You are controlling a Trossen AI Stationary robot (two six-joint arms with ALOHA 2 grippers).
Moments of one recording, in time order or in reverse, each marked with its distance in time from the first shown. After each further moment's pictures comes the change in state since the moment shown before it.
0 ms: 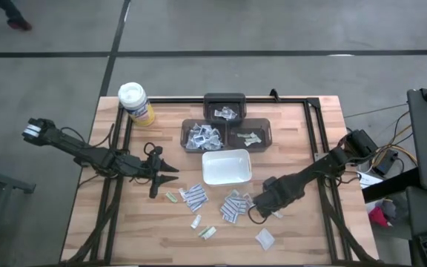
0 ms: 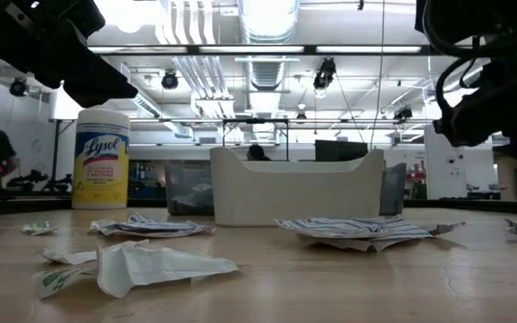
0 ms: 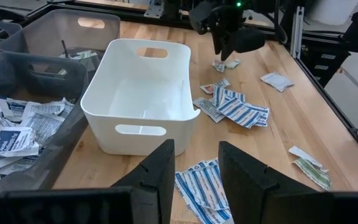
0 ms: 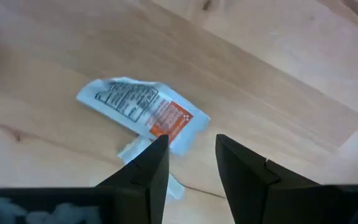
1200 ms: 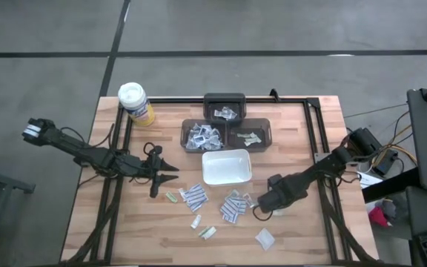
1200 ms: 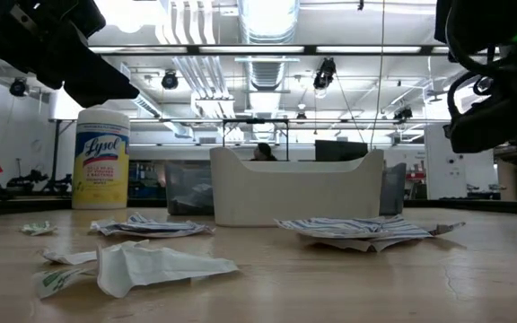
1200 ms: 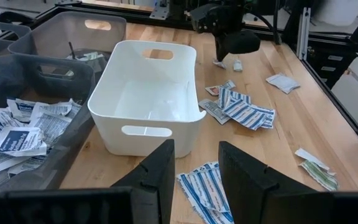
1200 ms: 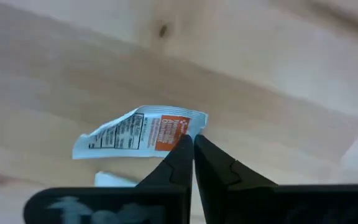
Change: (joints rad) left arm 0.000 0.000 0.000 0.000 -0.023 0.002; right arm 0.003 -0.028 -0.098 0.058 0.085 0.136
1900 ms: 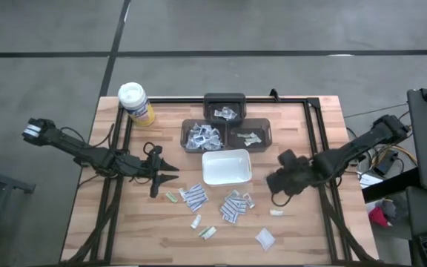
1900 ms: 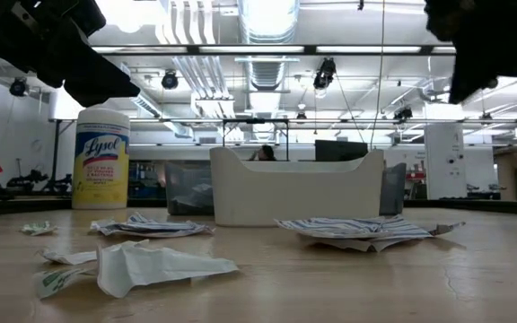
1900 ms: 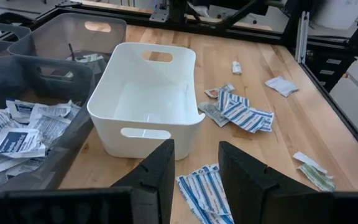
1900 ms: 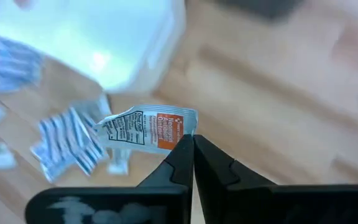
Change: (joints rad) left arm 0.000 0.000 0.000 0.009 0.000 -0.007; right arm 0.001 -0.468 0.066 -0.170 0.479 -0.242
